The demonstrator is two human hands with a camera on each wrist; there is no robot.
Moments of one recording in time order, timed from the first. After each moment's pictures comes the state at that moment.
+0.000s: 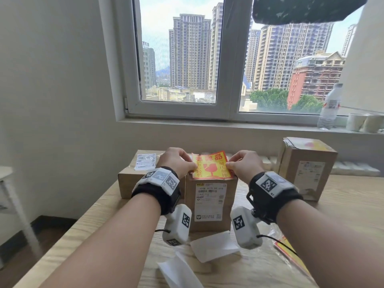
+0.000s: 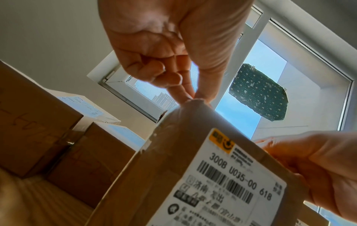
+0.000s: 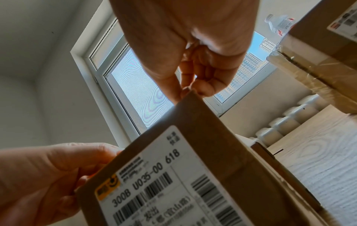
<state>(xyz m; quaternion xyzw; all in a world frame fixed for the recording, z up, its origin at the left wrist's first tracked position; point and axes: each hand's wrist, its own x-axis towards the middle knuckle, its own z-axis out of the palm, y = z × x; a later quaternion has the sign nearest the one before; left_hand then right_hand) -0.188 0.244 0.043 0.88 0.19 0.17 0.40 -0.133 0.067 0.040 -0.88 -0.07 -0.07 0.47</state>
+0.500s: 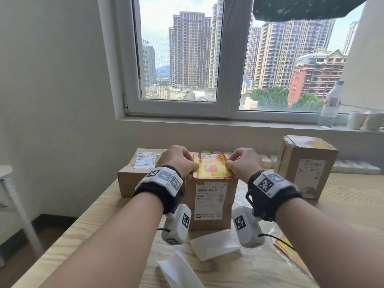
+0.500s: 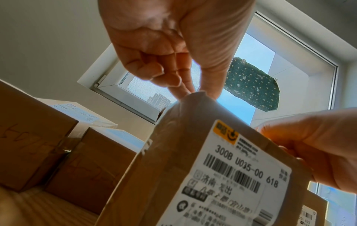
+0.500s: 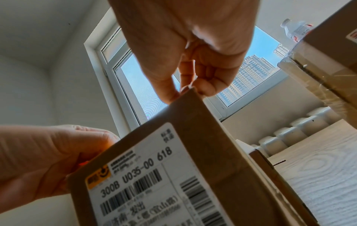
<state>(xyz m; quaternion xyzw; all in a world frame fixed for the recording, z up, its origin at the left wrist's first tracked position) -0.188 0.237 0.044 0.90 0.18 0.17 0.35 -0.135 0.068 0.042 -0.91 -0.07 -0.09 0.41</state>
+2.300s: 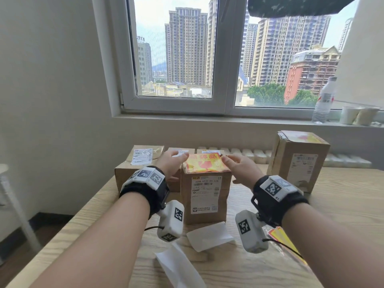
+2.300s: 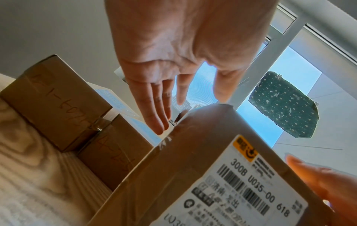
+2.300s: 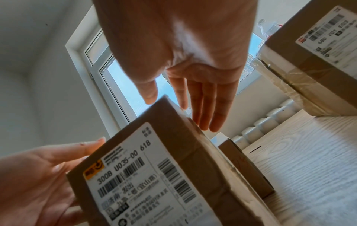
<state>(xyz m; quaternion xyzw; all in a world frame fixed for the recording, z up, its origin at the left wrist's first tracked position) -0.194 0.247 0.030 0.82 0.16 0.06 0.55 -0.135 0.049 0.015 -0.88 -0.15 0.01 0.45</state>
